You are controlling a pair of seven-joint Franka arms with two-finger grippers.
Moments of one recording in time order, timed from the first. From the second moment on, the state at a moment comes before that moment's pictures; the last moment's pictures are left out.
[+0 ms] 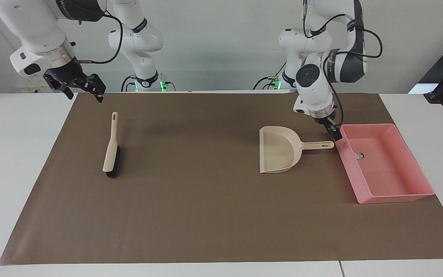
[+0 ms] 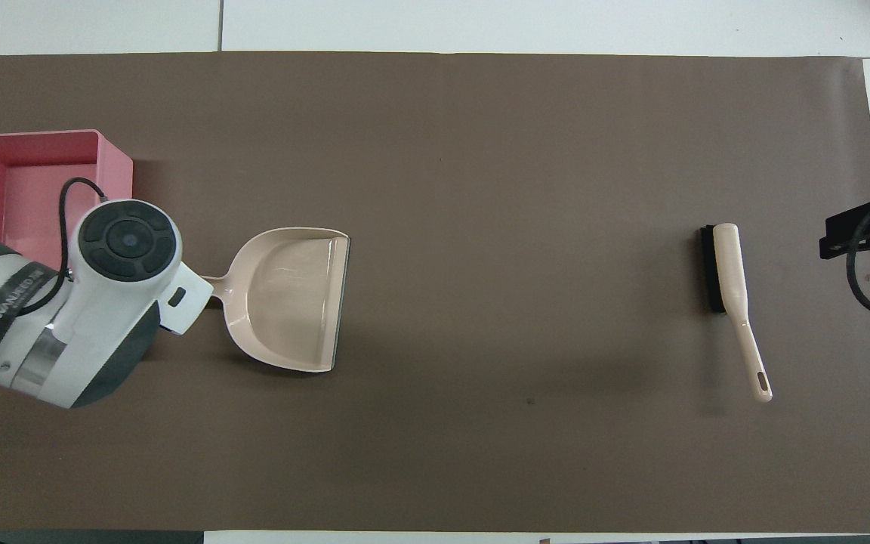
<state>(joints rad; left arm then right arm) -0.28 -0.07 -0.01 -2.13 0.53 1.85 0.83 0.02 -0.04 -0.07 -1.59 -0.03 1.45 0.08</state>
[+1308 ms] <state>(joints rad) 0.08 -0.04 -0.02 -1.64 0.06 1.66 0.01 0.03 -0.04 -0.07 -1.58 -0.03 1.45 0.06</state>
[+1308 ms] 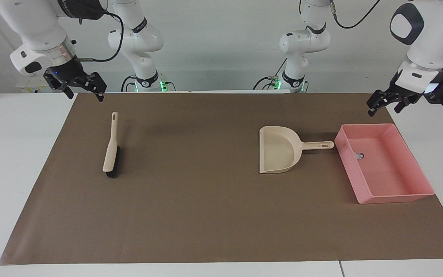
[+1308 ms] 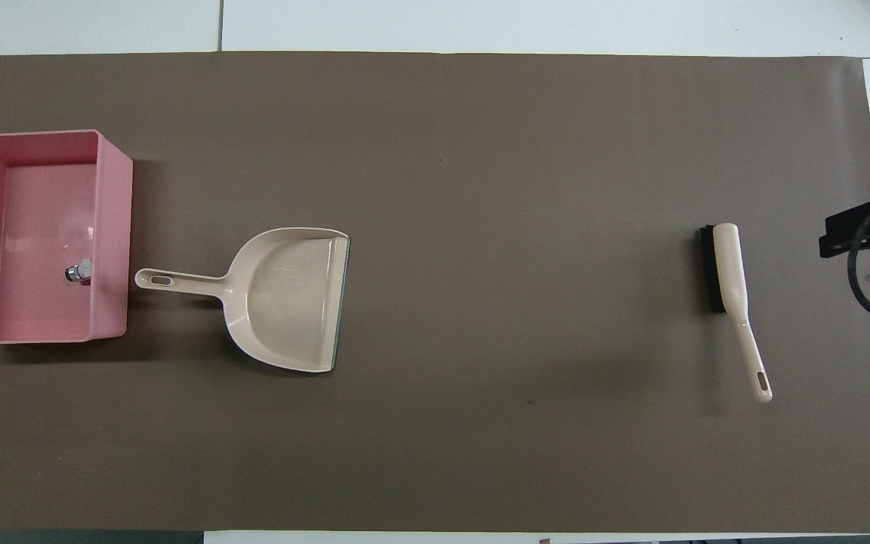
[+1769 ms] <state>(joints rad) 0.07 -0.03 -0.03 -1.55 0.06 1.54 -0.01 0.03 -0.04 -0.07 -1.58 -0.03 1.45 0.06</state>
